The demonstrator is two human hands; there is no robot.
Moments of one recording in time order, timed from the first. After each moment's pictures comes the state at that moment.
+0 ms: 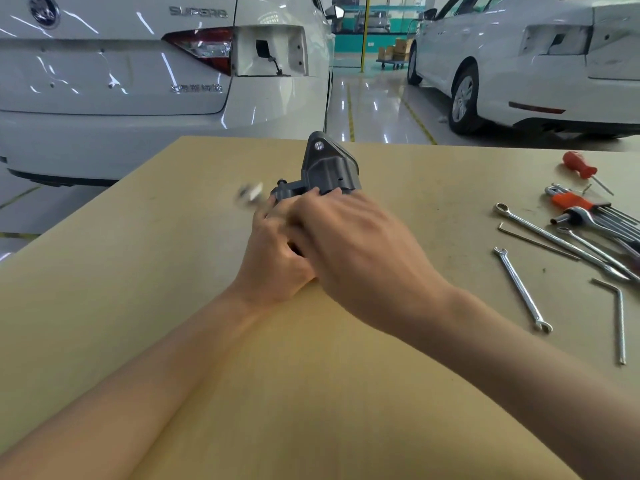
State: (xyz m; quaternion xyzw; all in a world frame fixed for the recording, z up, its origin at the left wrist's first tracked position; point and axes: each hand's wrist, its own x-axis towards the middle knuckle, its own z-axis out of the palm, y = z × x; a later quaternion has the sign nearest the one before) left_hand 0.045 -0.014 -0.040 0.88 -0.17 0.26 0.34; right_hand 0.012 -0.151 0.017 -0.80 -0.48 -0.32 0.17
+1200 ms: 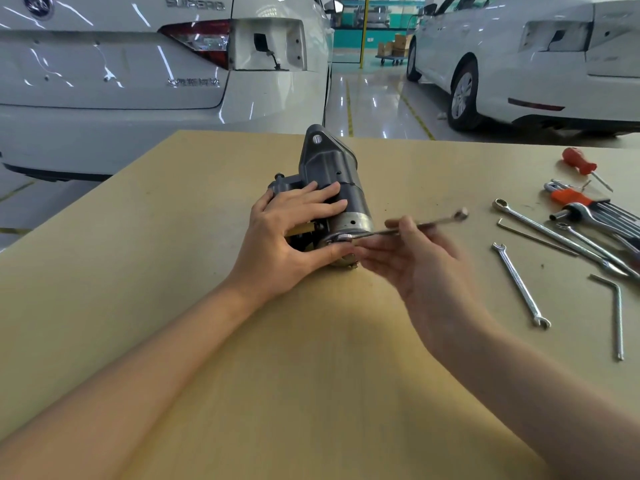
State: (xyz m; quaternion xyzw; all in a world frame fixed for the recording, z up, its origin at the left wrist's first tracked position) left_hand 0.034 -0.016 -0.031 0.86 -0.19 0.29 0.37; right_hand 0.020 -0.187 -0.013 -0.50 -0.02 0.04 0.86
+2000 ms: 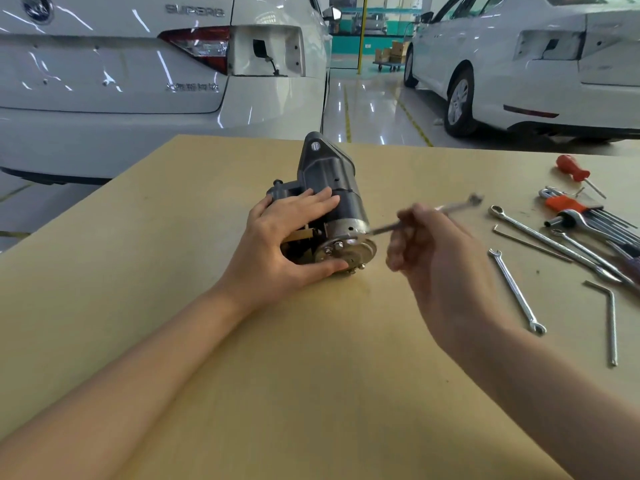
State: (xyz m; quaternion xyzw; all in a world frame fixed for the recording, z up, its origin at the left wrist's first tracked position) left_hand 0.036 -0.007 -0.034 0.87 -0.21 0.28 0.36; right_hand 0.025 -0.197 0.003 -0.54 -0.04 -0.01 0.84
